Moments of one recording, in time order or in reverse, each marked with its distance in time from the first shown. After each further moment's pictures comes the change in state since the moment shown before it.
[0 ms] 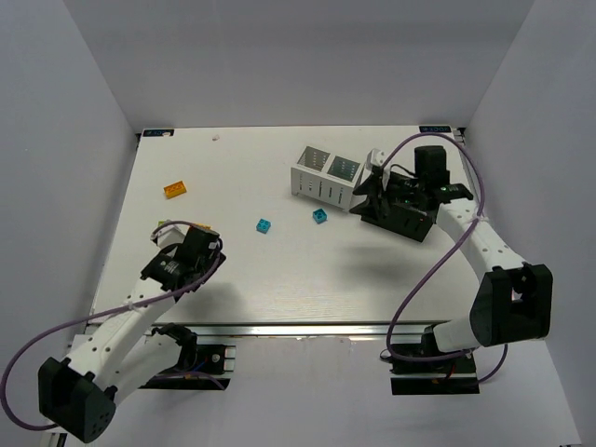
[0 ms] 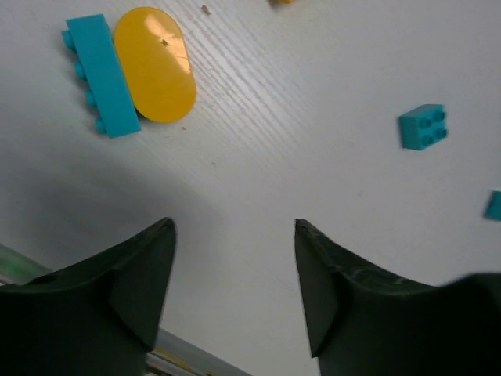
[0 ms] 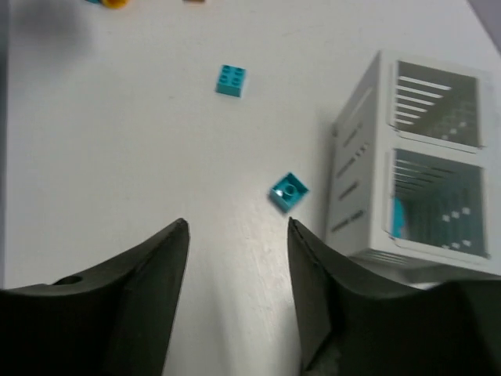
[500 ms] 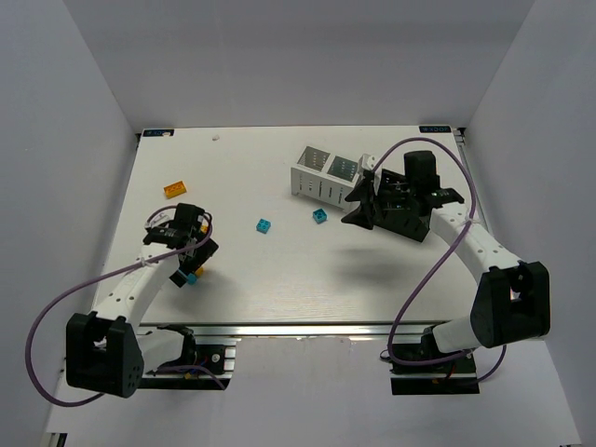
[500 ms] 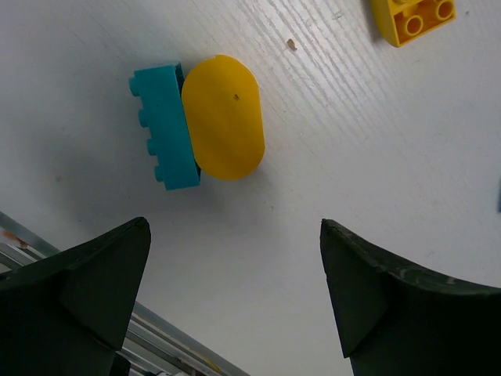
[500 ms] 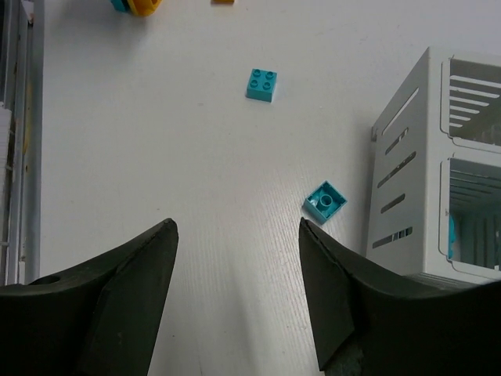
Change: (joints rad) left arm 0.288 0.295 0.105 -0.020 0.141 0.188; right arm 0.080 0.000 -0.051 0.054 0.008 0.091
